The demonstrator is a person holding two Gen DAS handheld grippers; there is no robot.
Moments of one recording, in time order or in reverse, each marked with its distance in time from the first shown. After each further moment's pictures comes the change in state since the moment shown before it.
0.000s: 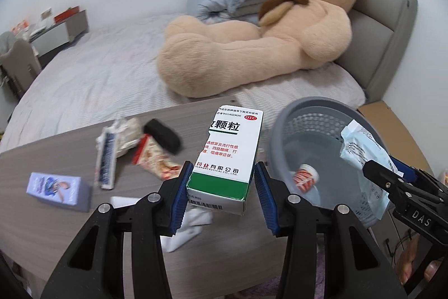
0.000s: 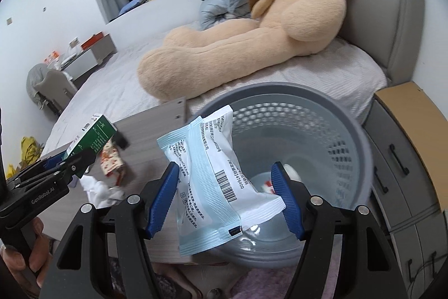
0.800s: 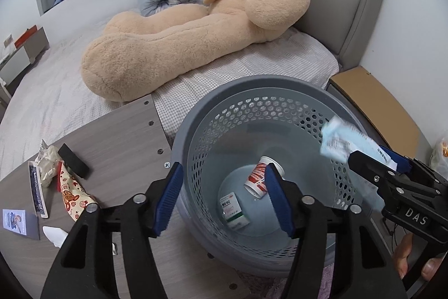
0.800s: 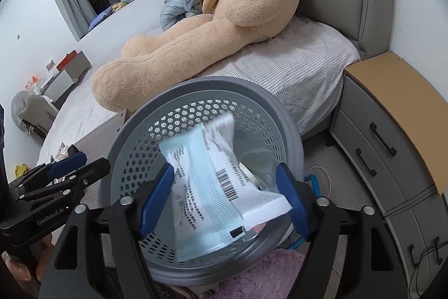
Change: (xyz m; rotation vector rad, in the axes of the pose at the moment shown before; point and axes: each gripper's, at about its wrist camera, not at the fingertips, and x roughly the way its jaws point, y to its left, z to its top) left arm 0.060 -0.104 0.017 0.148 0.088 -0.072; right arm 0.014 -0.100 0.000 0.133 0.020 -0.037
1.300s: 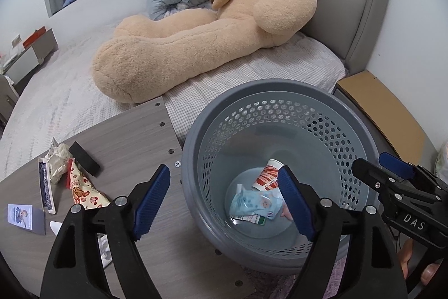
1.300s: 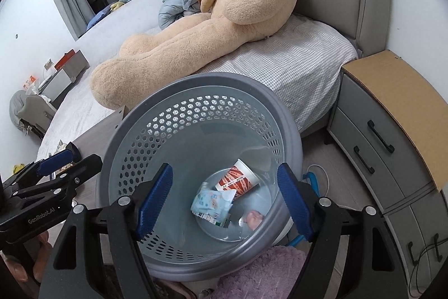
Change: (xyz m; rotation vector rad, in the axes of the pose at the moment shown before) left arm -0.010 0.003 -0.005 -0.012 -0.028 0.040; right arm 0.000 0.004 -0.005 -0.001 0.006 -0.018
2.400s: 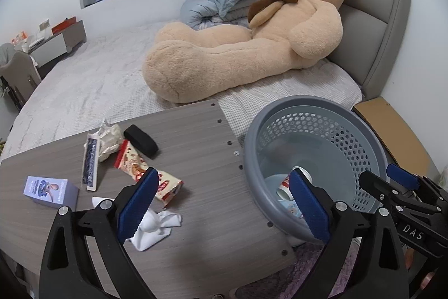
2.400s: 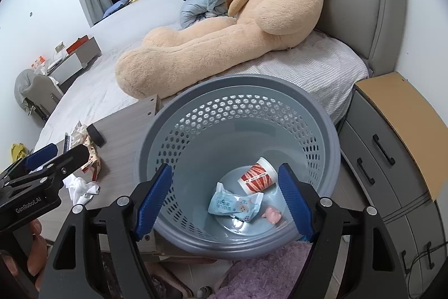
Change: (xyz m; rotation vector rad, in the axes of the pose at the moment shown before) left arm -0.052 0.064 -0.032 -0.115 -0.089 0.071; right arm -0.025 0.067 -0.020 -0.108 -0.027 -0.002
